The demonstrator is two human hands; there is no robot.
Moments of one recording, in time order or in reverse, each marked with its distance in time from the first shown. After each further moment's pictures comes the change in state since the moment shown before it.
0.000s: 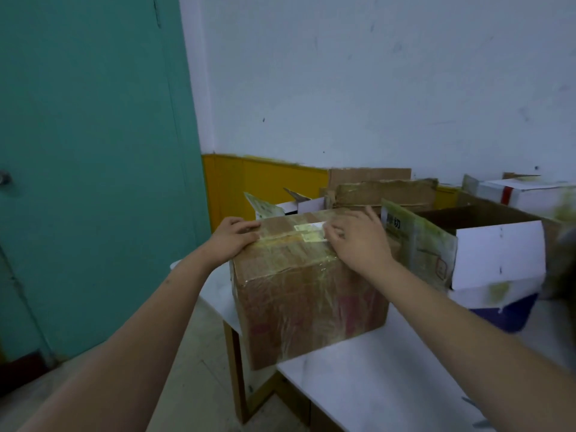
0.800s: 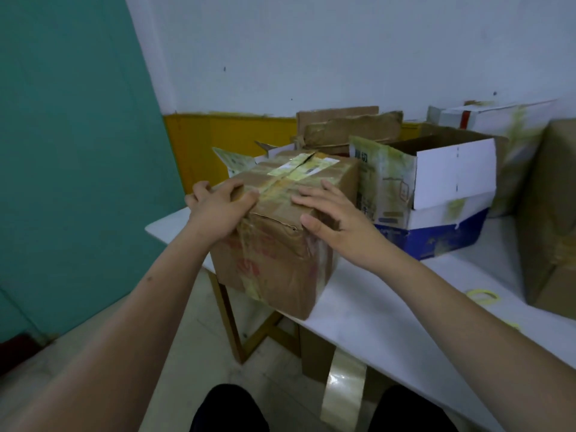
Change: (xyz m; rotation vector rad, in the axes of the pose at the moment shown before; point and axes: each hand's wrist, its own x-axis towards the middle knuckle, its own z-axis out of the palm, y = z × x) left_hand -0.096 0.047 0.042 0.178 0.112 -0.070; right_hand -0.120 -0.013 -0.028 0.654 -0.167 -0.075
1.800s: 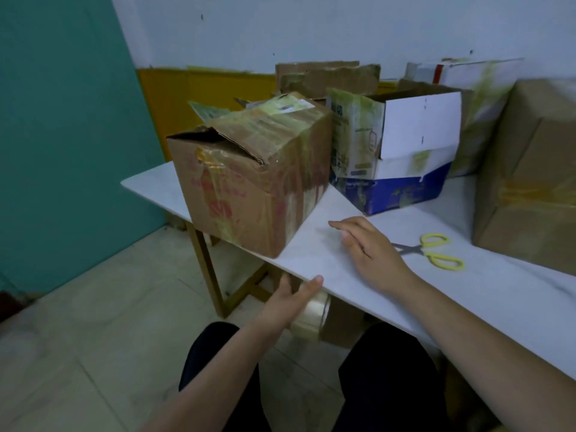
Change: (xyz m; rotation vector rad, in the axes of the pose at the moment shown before) left_hand -0.167 -0.033 0.191 -0.716 -0.596 -0.339; right_hand -0.142 0.091 0.016 -0.162 0.086 0.122
